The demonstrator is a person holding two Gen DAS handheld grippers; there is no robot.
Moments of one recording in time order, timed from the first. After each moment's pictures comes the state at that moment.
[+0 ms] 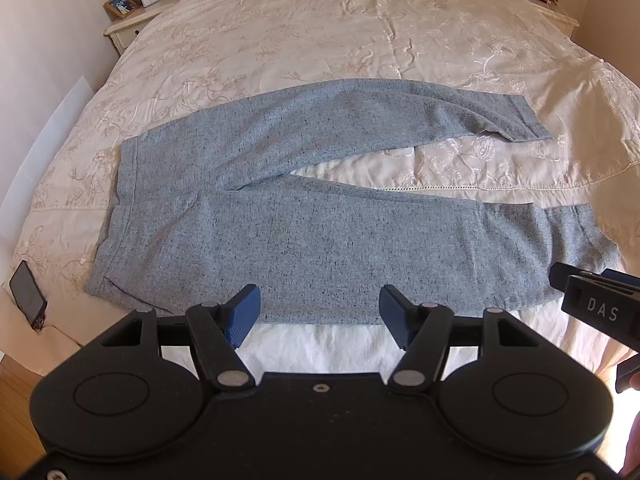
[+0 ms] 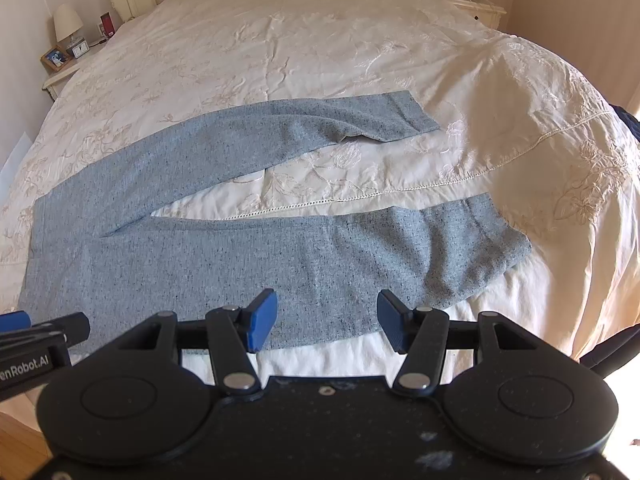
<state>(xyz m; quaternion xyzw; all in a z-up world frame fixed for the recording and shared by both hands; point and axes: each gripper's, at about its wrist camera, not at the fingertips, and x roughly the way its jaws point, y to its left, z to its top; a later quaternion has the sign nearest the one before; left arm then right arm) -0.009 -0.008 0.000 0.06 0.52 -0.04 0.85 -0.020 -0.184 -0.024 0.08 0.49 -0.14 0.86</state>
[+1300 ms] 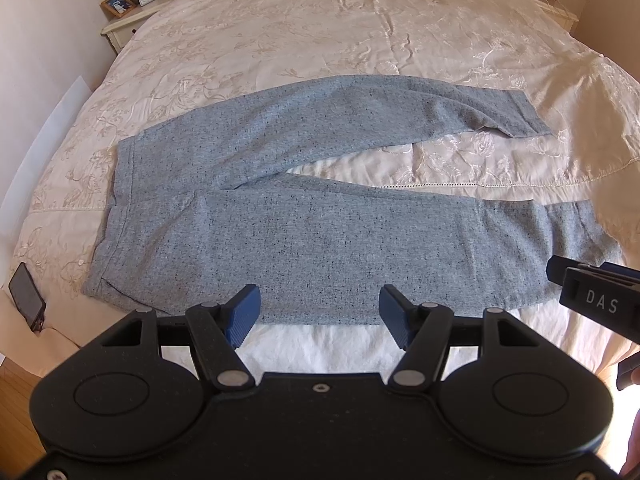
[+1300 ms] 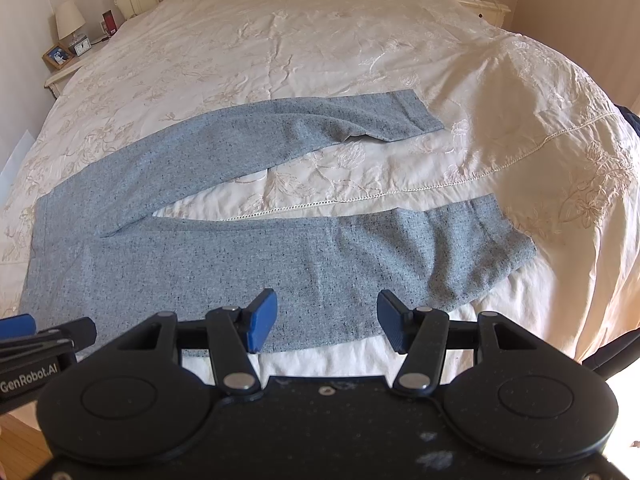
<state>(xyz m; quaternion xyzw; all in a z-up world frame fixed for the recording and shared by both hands) -0.006 -0.014 -0.003 0.06 0.52 -0.03 0.85 -0.013 -0.189 -0.024 0.08 0.50 -0.14 0.85</state>
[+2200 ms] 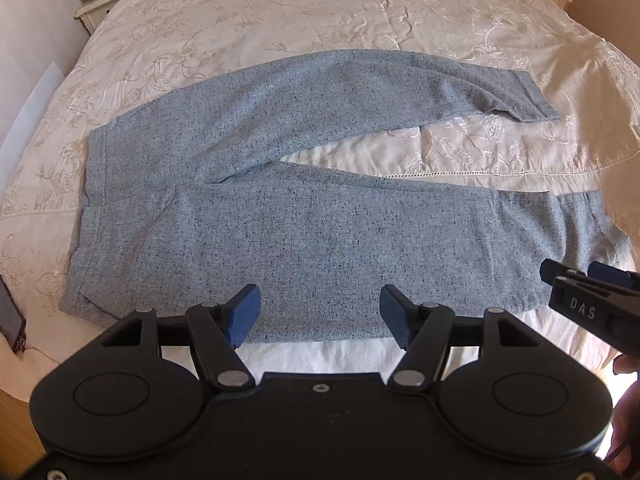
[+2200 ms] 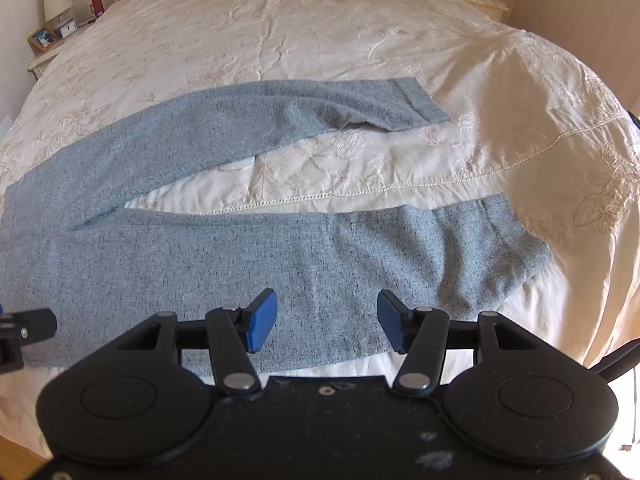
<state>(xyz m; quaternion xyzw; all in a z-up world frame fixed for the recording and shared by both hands) 0.049 0.006 -0.041 0.06 0.57 -0.07 0.82 0.025 -0.188 -0.078 0.06 0.52 -0.15 0.84</state>
